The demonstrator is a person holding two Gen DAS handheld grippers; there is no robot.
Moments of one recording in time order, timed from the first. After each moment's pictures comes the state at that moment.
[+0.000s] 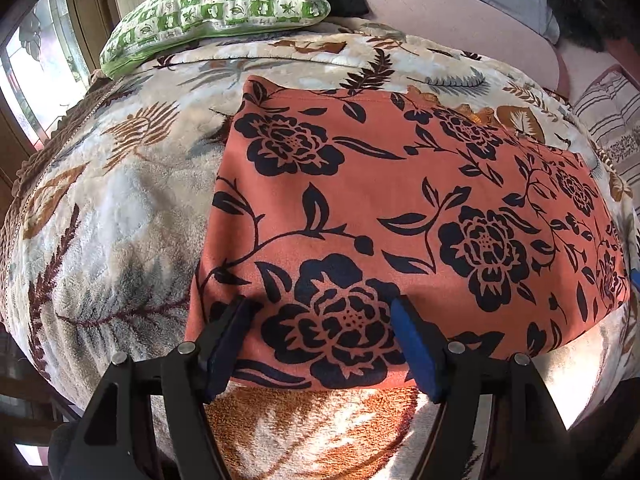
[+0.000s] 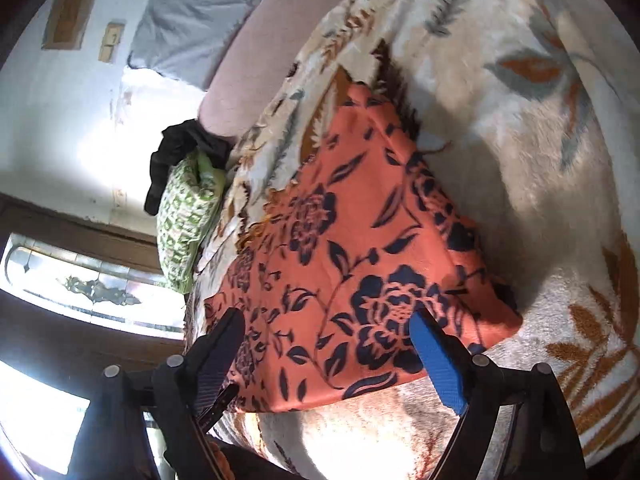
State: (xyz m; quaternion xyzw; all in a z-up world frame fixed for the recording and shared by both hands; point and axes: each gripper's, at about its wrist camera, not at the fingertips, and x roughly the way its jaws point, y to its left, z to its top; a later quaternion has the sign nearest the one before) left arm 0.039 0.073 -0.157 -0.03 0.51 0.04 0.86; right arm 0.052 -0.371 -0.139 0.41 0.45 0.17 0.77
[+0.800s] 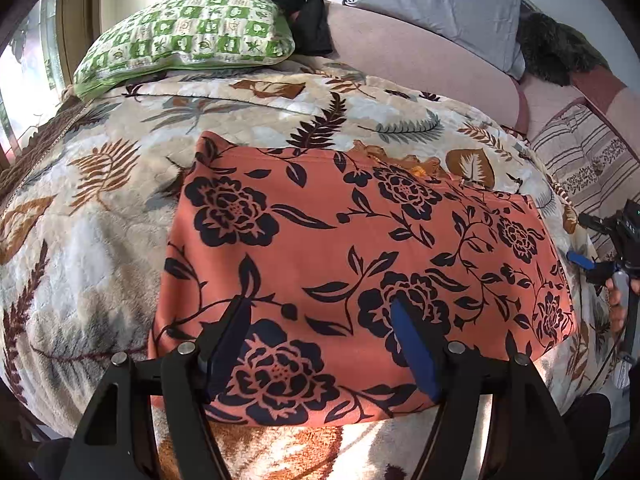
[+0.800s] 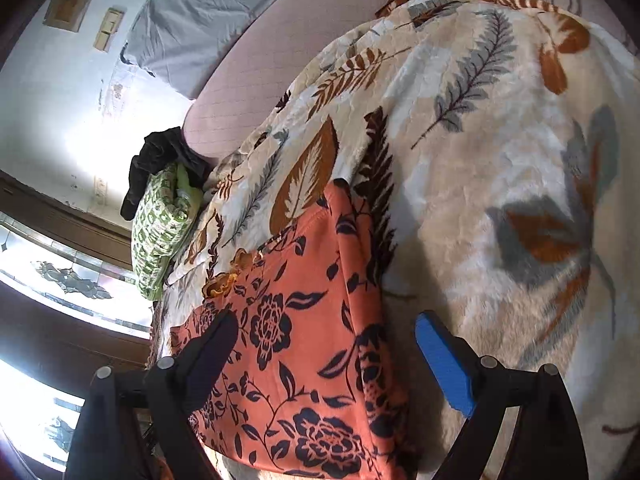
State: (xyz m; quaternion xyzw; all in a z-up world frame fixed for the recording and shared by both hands) left arm 0.055 0.057 -0.126 -0.07 0.46 -0.03 0.88; right arm 0.152 -0.433 -0.138 0.35 0.46 0.15 0.80
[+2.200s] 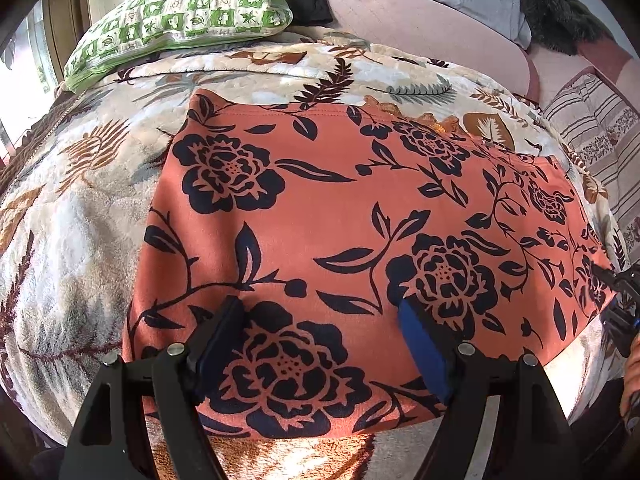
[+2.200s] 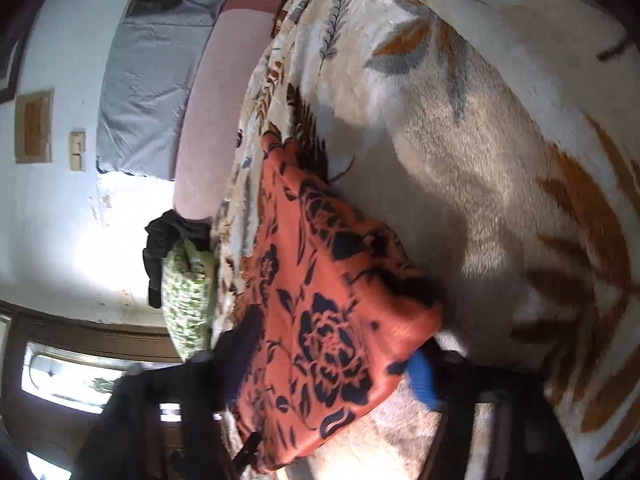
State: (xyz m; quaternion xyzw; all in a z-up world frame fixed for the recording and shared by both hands) left arm 0.058 0.056 -0.162 -0.04 0.49 -0.02 0.87; right arm 0.039 -0.404 -0.206 0.55 0.40 0.04 0.73
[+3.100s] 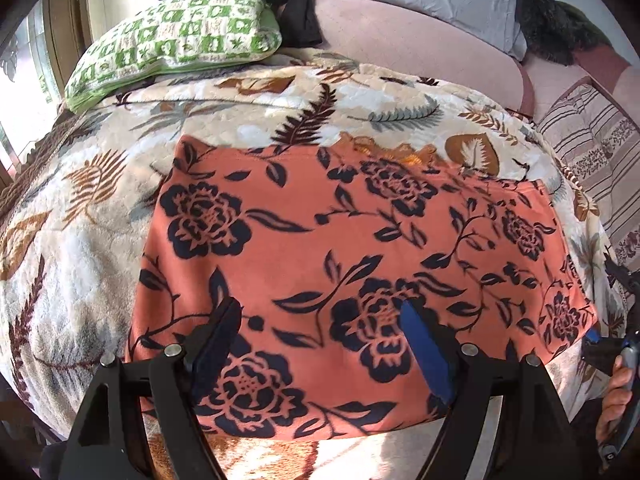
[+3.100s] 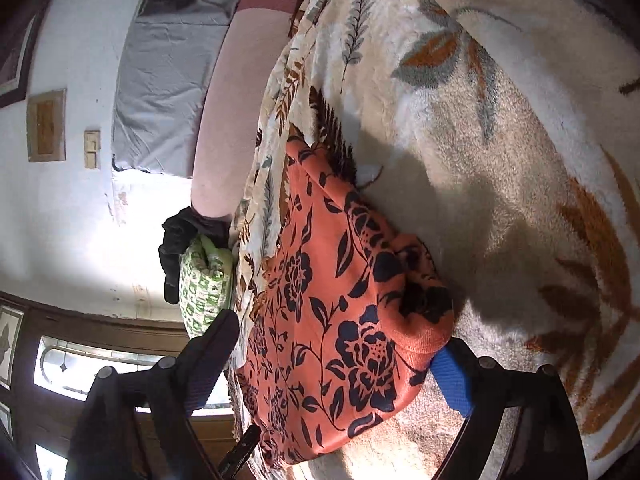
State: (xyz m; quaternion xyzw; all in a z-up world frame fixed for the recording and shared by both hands) left arm 0.069 0.024 -0.120 -0.05 0.47 -0.02 0.88; right arm 0.034 -0.412 -0.187 0.56 0.37 0.07 0.74
